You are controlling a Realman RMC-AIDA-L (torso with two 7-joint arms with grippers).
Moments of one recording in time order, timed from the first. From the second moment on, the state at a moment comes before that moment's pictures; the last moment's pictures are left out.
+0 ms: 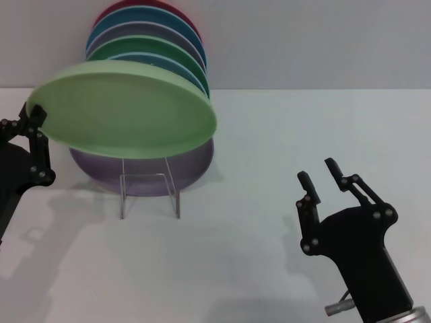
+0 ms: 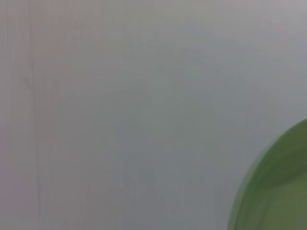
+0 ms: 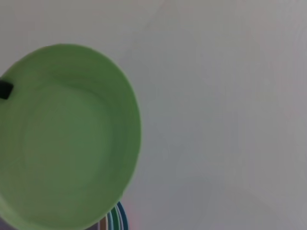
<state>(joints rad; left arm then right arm) -0.36 -2.06 -0.44 -0.12 2.12 1.69 -0.04 0.18 2.08 0.03 0.83 -1.83 -1.58 -1.13</state>
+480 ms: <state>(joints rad) -0.35 -2.06 -0.42 -0.10 2.13 1.62 -0.04 0.17 2.08 0.07 0.83 -1.82 -1.59 -1.13</state>
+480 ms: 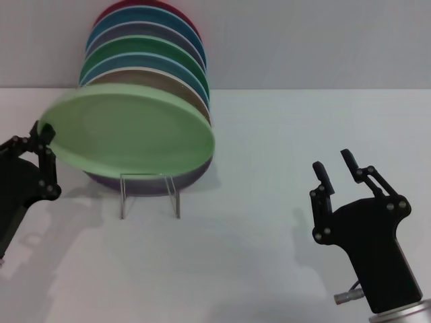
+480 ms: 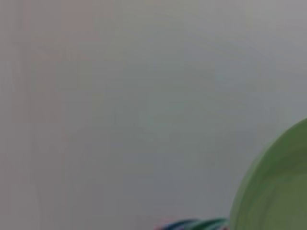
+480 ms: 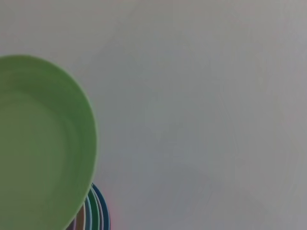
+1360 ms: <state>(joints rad) -0.37 -2.07 -0.37 -0.10 2.13 1.44 0.01 0.18 2.08 0.08 0.82 -1.82 -1.58 -1.13</state>
